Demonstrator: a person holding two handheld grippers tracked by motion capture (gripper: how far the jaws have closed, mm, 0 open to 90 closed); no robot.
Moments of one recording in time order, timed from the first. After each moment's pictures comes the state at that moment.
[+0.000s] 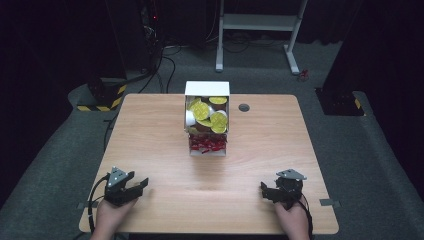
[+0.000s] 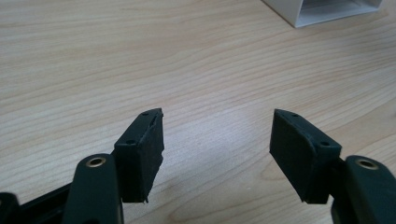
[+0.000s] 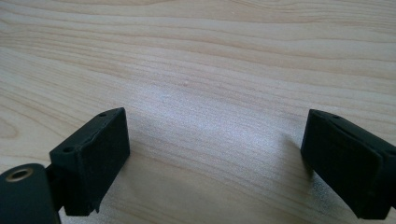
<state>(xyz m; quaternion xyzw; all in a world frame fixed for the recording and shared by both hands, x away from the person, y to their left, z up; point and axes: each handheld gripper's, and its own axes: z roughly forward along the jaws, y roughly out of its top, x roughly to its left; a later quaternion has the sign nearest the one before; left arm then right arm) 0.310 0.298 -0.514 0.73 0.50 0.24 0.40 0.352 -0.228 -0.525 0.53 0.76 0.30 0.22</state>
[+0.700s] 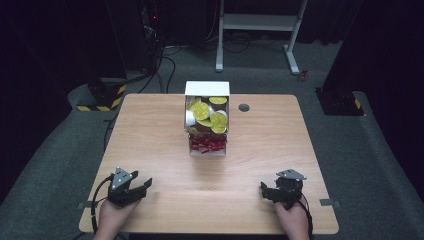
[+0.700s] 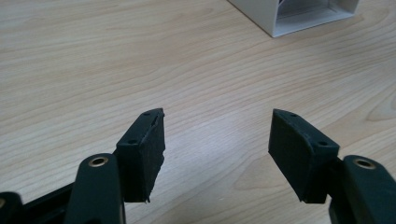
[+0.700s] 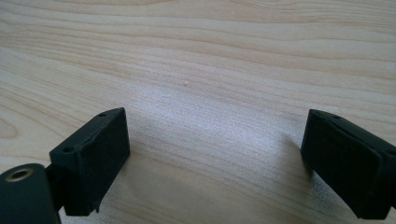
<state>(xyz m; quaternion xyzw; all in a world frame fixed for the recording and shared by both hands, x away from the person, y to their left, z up) 0.305 0.280 -0.504 0.74 0.48 0.25 0.40 0.352 -0.228 -0.525 0.53 0.76 0.30 0.22</state>
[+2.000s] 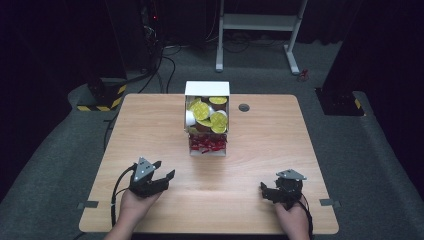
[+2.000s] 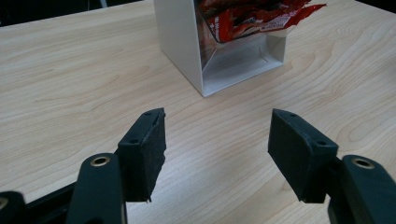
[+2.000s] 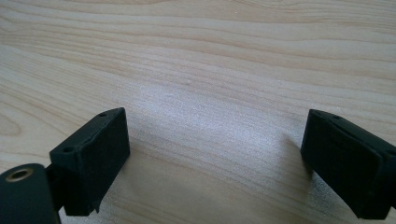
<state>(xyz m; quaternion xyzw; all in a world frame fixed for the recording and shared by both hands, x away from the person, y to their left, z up) 0.325 0.216 -0.469 0.75 0.43 0.25 0.44 0.351 -0.227 -0.525 0.53 0.76 0.31 0.22</state>
